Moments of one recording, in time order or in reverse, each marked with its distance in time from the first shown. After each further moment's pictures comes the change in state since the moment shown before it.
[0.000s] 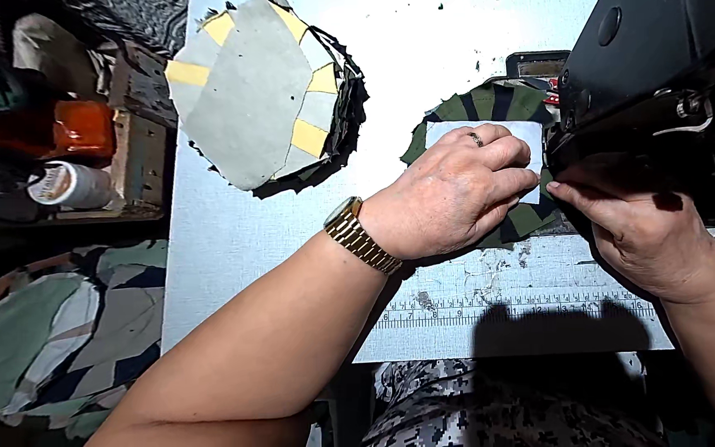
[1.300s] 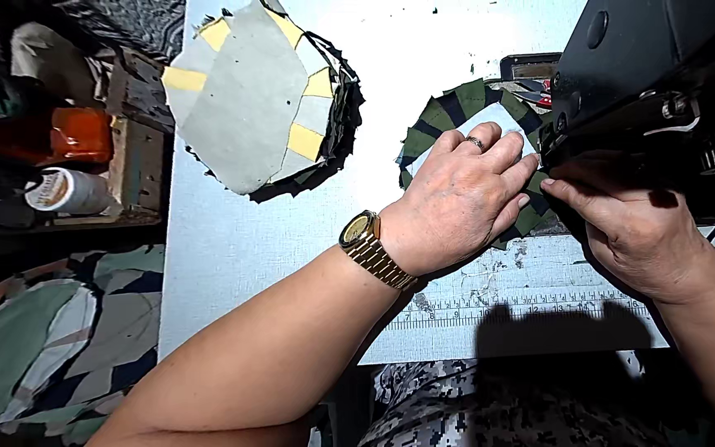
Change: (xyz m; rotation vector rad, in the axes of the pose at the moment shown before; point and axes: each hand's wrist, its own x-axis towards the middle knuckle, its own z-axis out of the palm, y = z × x) left_hand 0.008 0.018 0.011 0.242 -0.030 -0.176; right_hand 0.003 -0.004 0.001 -0.001 0.035 0.015
